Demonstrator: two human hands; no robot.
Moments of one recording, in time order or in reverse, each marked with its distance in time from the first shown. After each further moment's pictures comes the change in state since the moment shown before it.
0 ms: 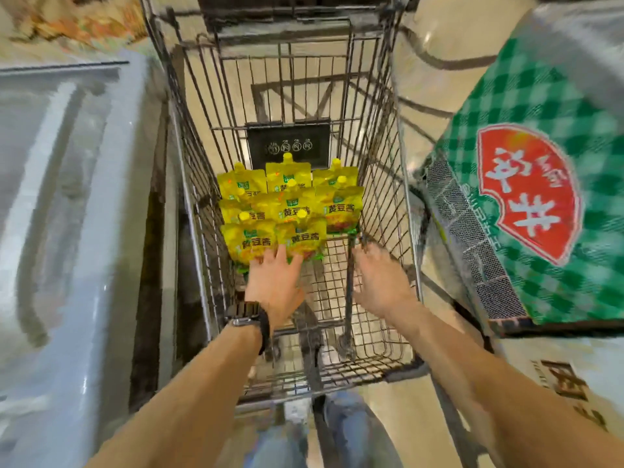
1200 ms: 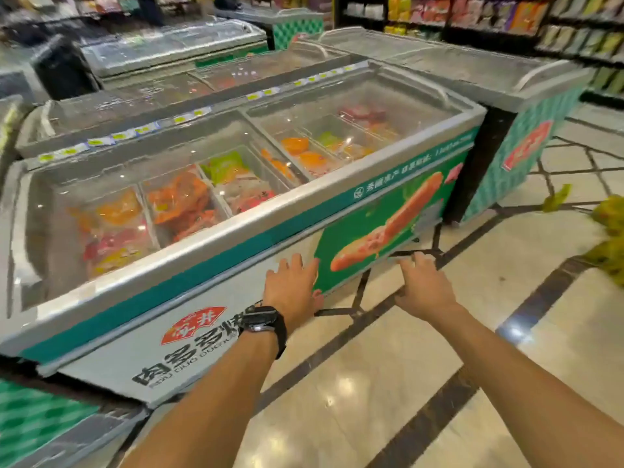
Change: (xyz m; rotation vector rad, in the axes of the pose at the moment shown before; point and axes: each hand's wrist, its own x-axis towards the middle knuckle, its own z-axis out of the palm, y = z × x) left_hand -0.582 0.678 0.016 0.469 0.118 1.866; right_hand -0.945 0.133 0.188 0.613 0.312 1.991
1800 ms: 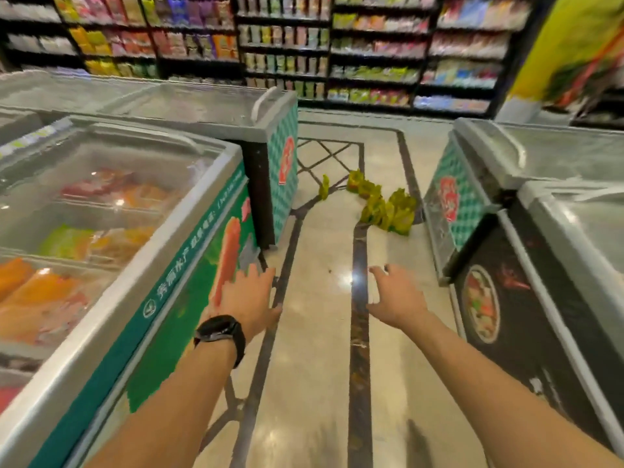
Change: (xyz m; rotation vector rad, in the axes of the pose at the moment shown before) left_hand 0.323 0.241 -0.032 0.106 0.017 0.702; right_hand 0.069 0.244 -0.051 0.159 0.108 0.753
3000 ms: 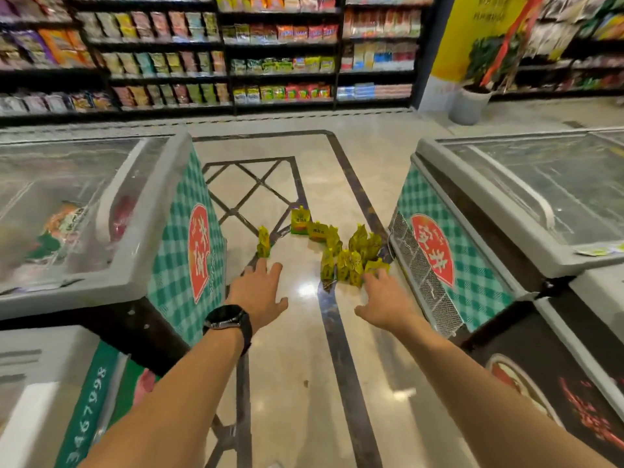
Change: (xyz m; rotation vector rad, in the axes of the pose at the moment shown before) left_hand 0.783 0.078 -0.046 0.070 -0.073 0.397; right_hand 0.672 0.137 -0.080 0.165 -0.068 0.317
